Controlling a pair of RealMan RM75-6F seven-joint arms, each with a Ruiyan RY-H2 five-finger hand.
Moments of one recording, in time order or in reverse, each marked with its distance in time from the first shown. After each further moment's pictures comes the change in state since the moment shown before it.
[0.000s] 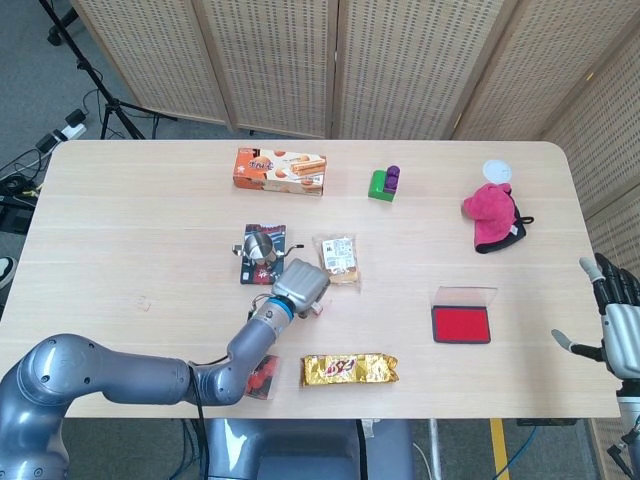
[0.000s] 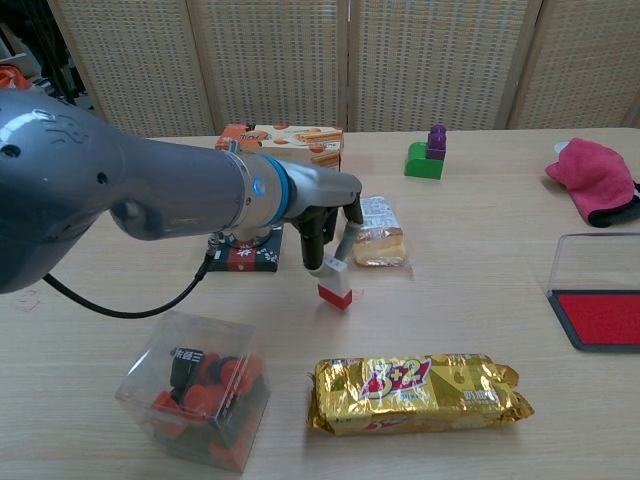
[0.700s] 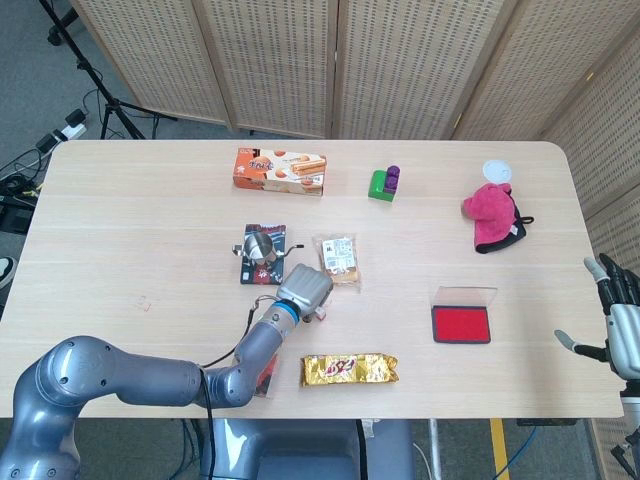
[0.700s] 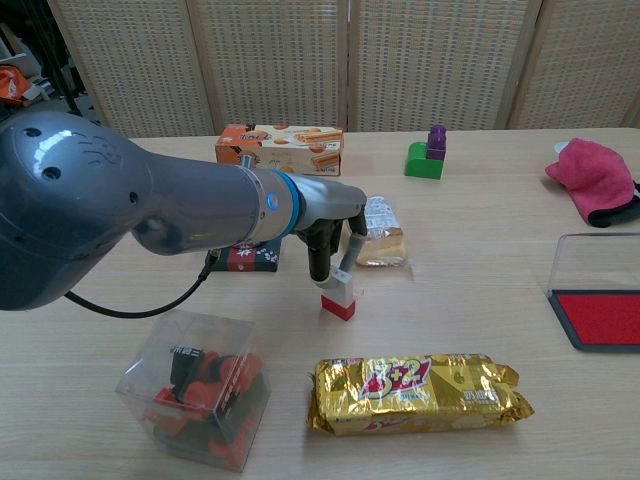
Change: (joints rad) left arm -0.027 -0.043 0.012 0.041 -0.044 0.004 -0.007; right arm -0.003 0.009 0.002 0.001 0.006 -0.005 0.022
